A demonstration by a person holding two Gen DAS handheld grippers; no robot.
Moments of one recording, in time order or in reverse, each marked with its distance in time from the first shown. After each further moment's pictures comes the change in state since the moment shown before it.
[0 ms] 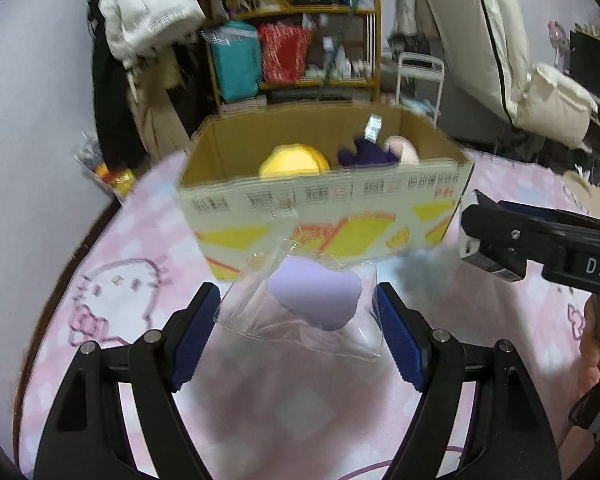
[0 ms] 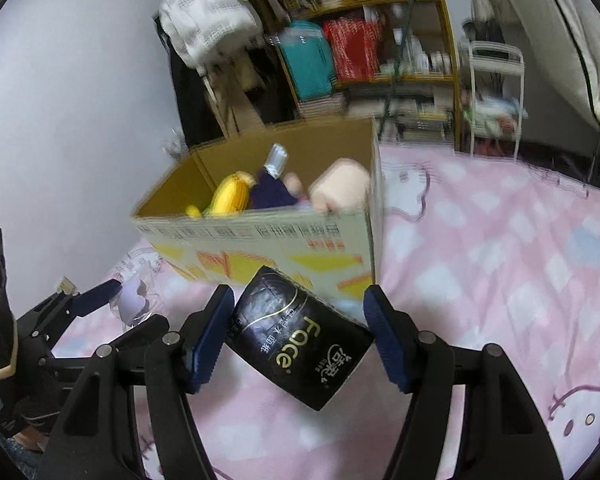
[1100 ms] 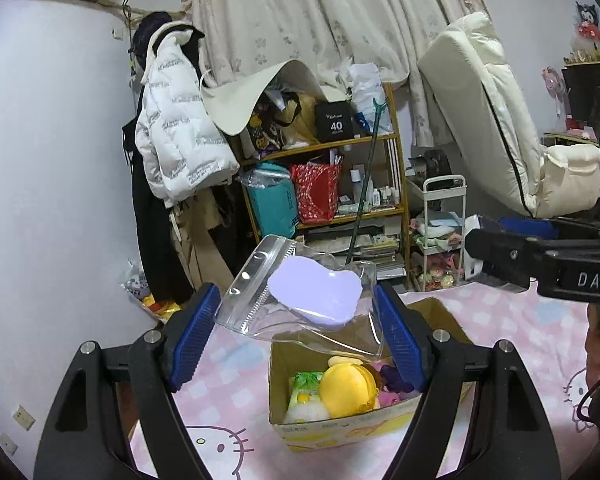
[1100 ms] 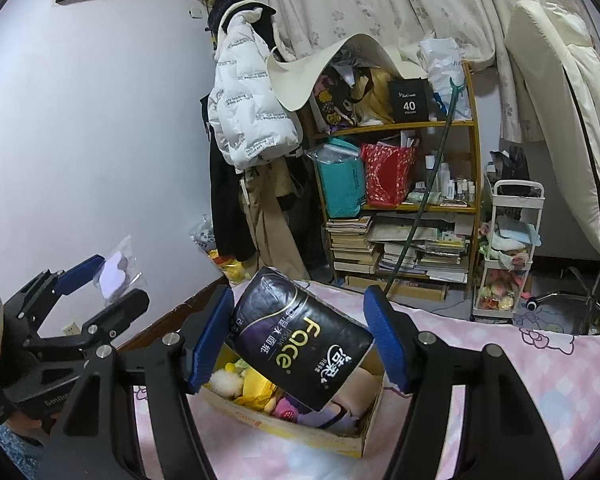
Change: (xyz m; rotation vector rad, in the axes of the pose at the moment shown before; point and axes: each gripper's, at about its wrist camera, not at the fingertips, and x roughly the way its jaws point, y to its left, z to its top) left arm -0.072 0.012 0.131 0.071 -0.387 0.140; right arm -0.052 0.041 0.123 -0.140 -0.294 0.046
